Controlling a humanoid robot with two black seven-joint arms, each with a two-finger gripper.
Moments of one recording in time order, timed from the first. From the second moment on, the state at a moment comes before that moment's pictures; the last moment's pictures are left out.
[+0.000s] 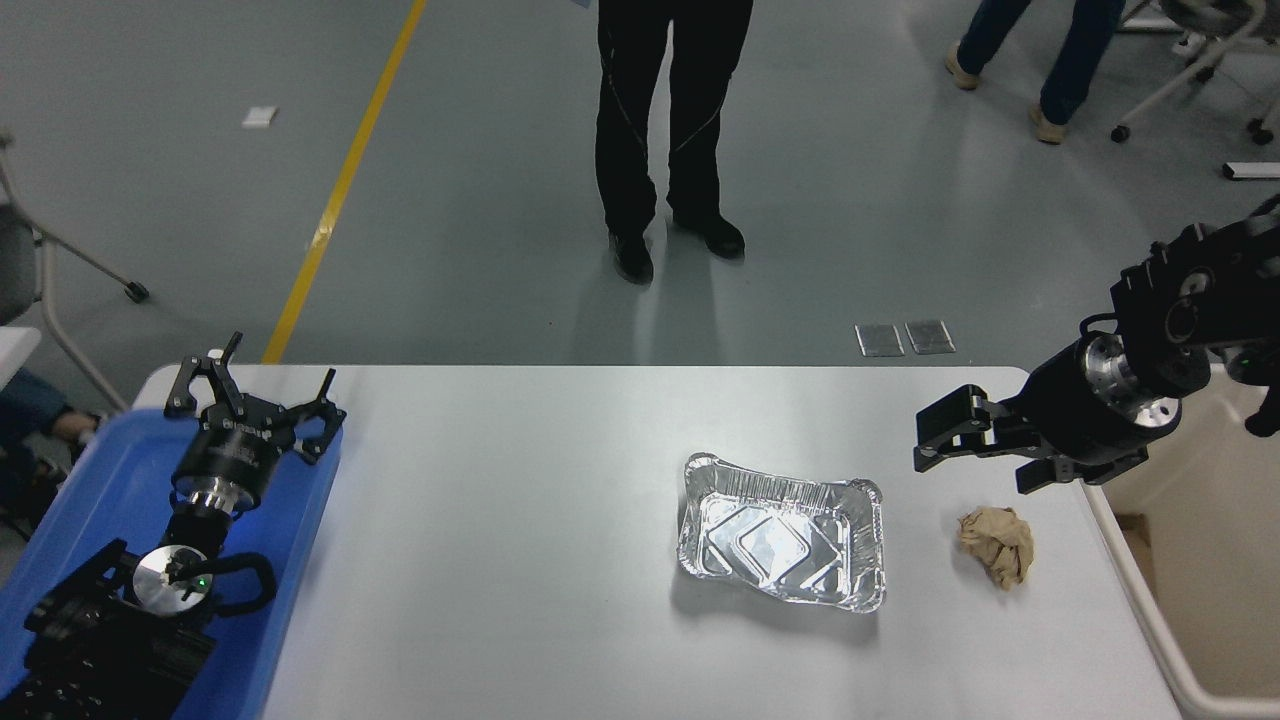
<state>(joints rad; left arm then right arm) -0.54 0.22 -1.14 -0.30 -0.10 -0.79 -0.16 2.27 -0.35 -1.36 1.64 -0.09 0.62 0.12</state>
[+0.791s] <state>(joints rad) -0.54 0.22 -1.14 -0.30 -0.10 -0.79 -0.16 2.51 -0.30 -1.32 1.67 -0.02 0.78 0.06</state>
